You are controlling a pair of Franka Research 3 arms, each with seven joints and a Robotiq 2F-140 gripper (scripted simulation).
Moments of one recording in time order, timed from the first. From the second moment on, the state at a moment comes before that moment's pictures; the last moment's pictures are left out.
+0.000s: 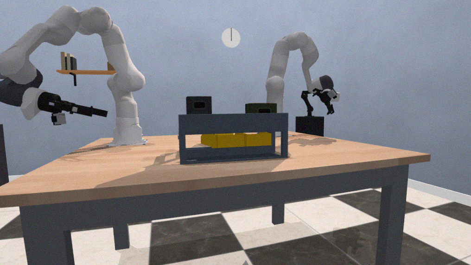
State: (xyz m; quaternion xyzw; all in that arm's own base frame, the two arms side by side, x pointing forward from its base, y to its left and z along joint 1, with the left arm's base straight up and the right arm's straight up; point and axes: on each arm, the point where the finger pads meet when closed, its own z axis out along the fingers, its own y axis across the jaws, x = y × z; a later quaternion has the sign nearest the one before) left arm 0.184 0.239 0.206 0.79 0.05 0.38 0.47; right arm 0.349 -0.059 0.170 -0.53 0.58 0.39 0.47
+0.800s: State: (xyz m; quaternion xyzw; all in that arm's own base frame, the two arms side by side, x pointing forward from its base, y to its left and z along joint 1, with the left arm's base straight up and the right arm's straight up) left arm 0.148 0.300 0.210 0.86 0.08 0.26 0.42; right arm 0.321 0.064 0.177 -0.71 0.47 0.35 0.40
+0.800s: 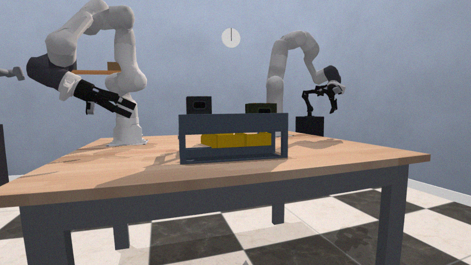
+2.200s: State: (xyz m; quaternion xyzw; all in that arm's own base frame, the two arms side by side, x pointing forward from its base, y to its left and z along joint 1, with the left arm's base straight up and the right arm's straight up) left arm 0.087 0.420 0.262 0.94 0.18 0.10 0.27; right arm 0.250 0.362 0.185 -0.98 0.04 0.12 0.15
